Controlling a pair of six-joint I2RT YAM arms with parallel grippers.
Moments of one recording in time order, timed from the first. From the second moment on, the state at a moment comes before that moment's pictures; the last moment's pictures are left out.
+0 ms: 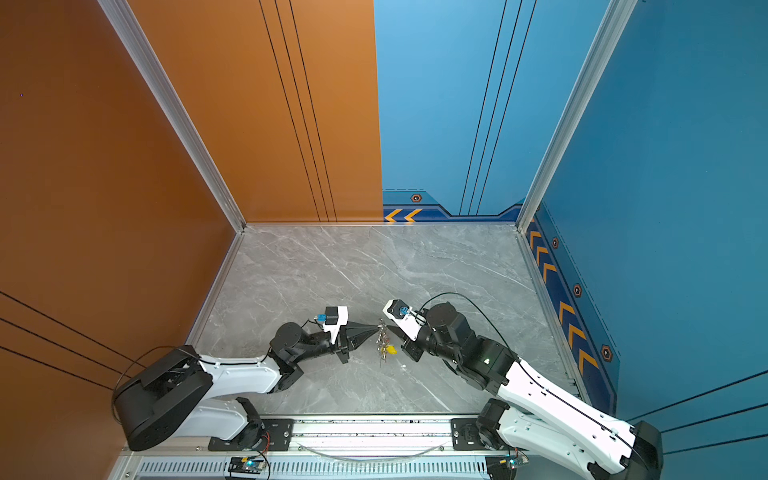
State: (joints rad) left arm -0.79 1.38 0.31 1.25 0.56 -0.20; right arm 0.86 0.85 0.73 -0.33 -0.10 -0.18
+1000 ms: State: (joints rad) left arm -0.79 1.36 0.30 1.25 0.63 -0.20; right arm 0.87 0.88 0.73 -0.36 -0.25 -0.16
